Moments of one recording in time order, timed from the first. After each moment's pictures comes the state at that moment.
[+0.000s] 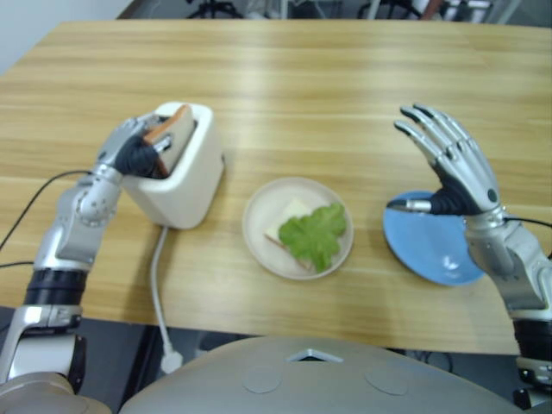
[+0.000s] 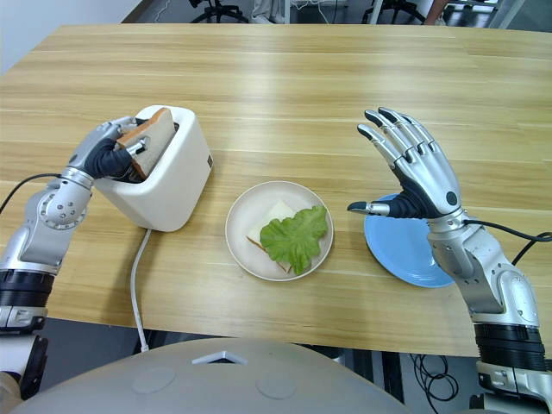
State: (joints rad) left arm -0.20 0.68 0.07 0.12 0.43 -0.29 -0.06; right arm 0.12 -0.68 -0.23 -0.10 -0.70 -0.71 -0.31
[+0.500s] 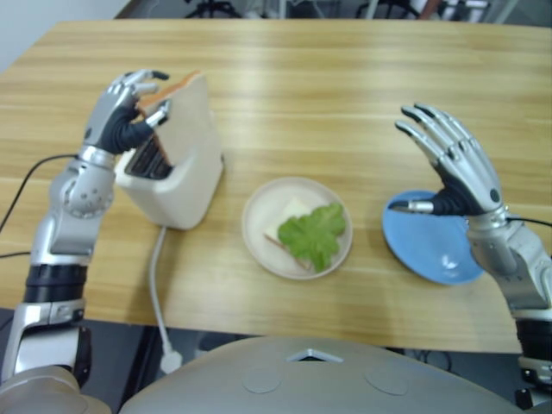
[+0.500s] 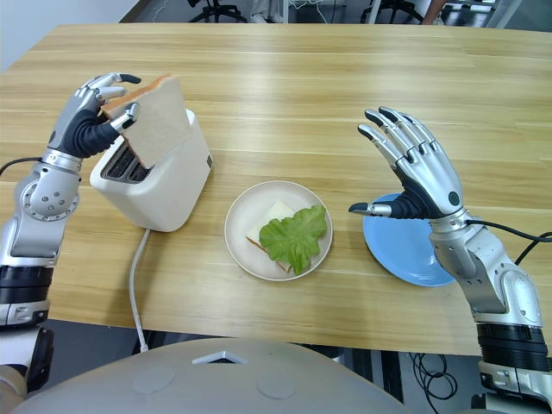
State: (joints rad) left arm -0.22 0.64 0.10 -0.08 0.39 -0.37 -0.02; right arm 0.12 -0.69 -0.24 -0.10 -0.70 -0.73 -0.31
